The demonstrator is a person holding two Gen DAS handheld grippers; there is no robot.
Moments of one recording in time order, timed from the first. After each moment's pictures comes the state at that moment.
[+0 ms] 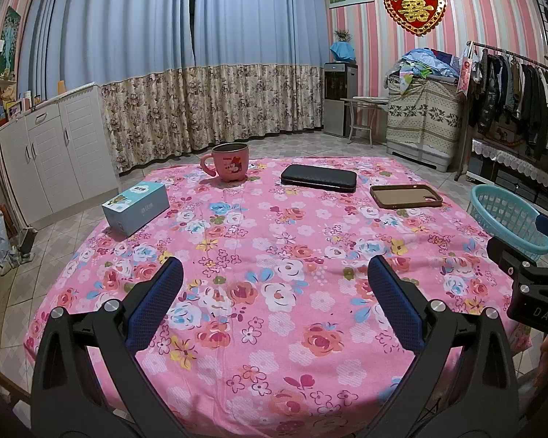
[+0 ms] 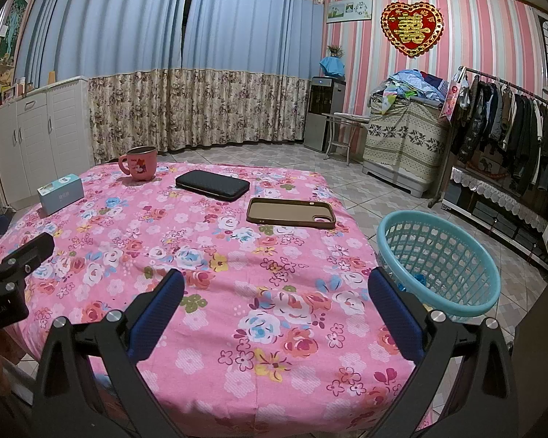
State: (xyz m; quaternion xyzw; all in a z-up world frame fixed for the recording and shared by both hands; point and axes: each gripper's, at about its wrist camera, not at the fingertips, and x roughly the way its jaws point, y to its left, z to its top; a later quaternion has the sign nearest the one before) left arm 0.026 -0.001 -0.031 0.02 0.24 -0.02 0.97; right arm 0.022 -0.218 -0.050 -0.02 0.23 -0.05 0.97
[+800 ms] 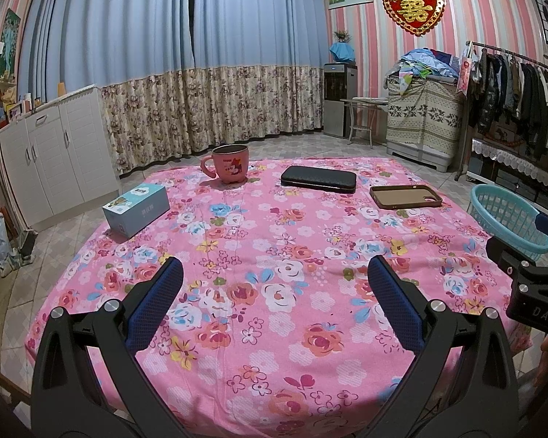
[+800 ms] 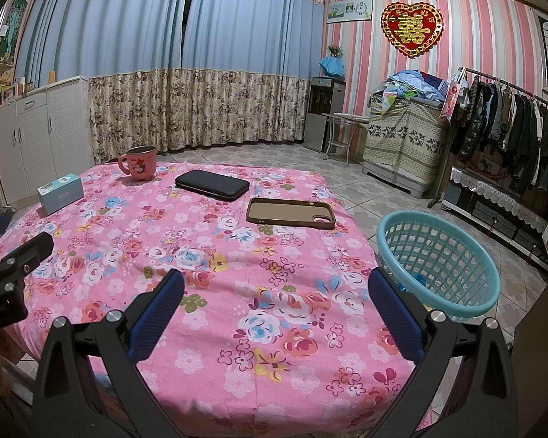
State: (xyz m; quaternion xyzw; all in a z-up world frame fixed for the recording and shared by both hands) left arm 0.027 -0.002 -0.030 0.03 0.24 -0.02 0.97; right arm 0.022 -0.218 -0.051 -0.02 0.23 -0.06 0.97
